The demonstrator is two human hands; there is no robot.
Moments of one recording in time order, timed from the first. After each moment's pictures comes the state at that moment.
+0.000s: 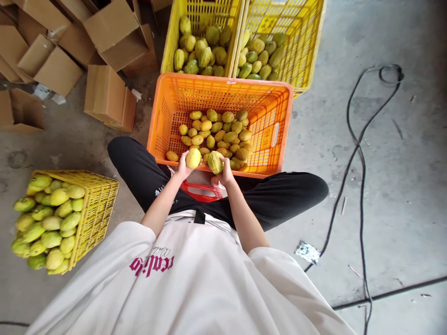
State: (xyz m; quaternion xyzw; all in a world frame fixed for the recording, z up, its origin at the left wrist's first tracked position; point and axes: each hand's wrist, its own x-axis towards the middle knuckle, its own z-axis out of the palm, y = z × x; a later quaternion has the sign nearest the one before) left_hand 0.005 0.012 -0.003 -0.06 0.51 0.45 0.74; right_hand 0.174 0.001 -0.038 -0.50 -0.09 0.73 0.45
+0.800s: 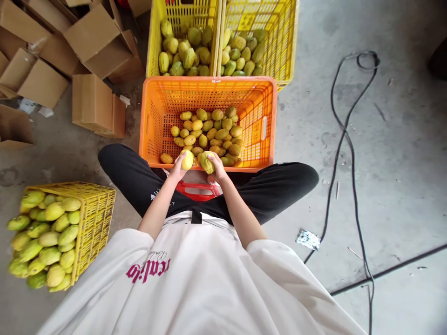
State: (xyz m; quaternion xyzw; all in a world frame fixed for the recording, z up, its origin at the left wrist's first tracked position) left_hand 0.008 0.010 -0.007 -0.01 0.54 0.45 0.71; right_hand 0.172 0.001 -0.028 -0.49 -0.15 0.71 0.49
